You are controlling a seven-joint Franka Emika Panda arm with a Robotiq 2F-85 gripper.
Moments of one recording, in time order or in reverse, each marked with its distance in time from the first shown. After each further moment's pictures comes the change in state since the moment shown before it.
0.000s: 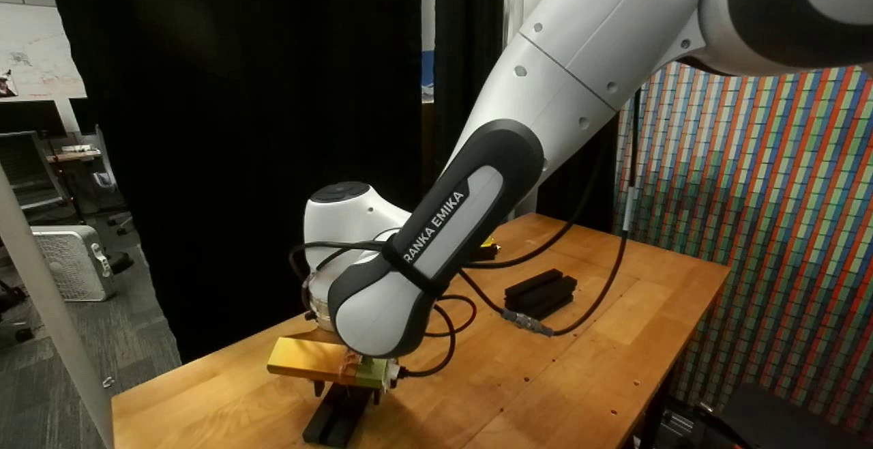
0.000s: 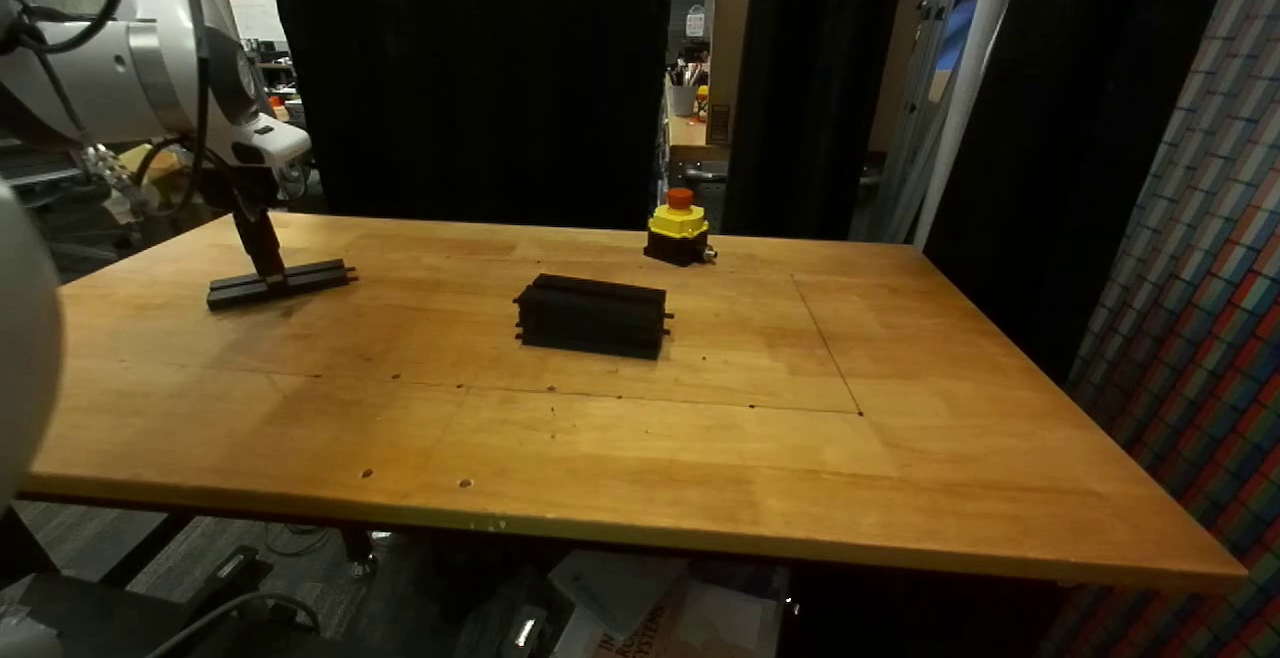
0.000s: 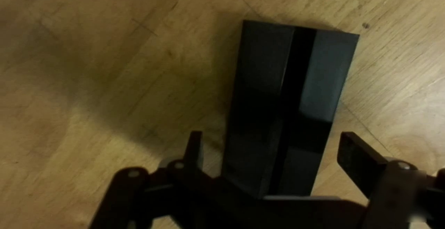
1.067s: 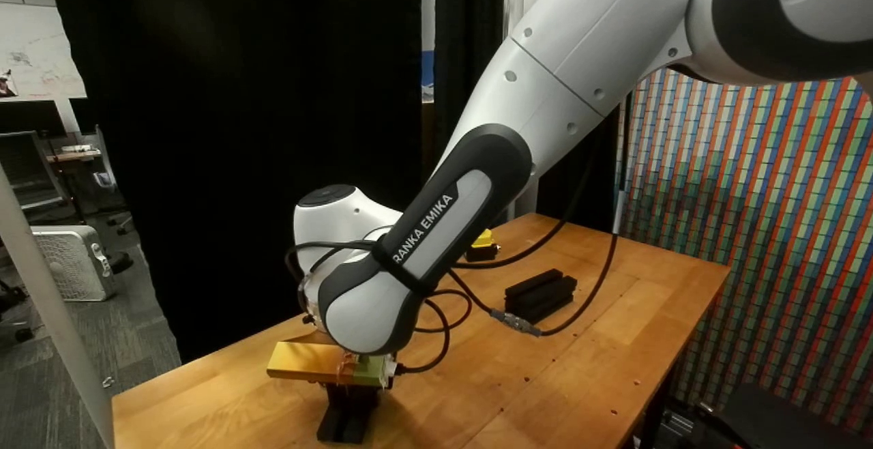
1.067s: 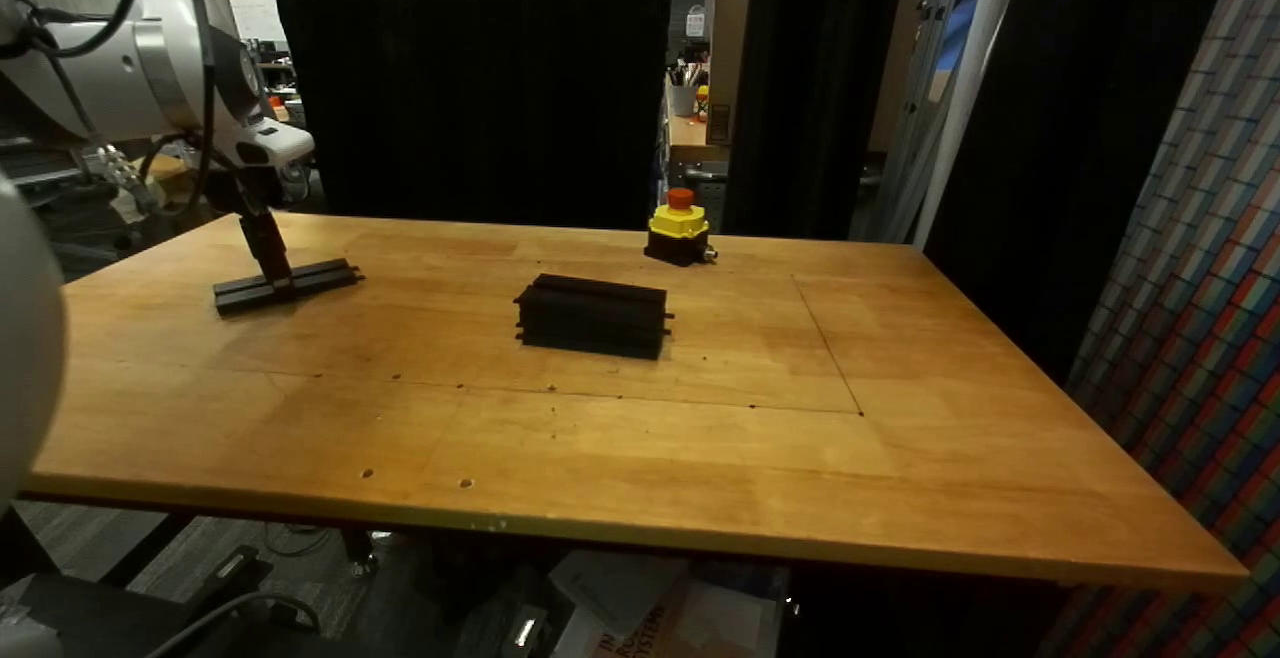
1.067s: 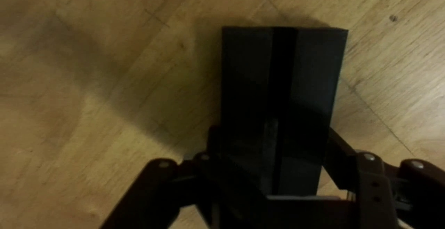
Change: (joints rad) arm 0.014 0.028 -0.017 0.054 -0.015 -0.095 0.005
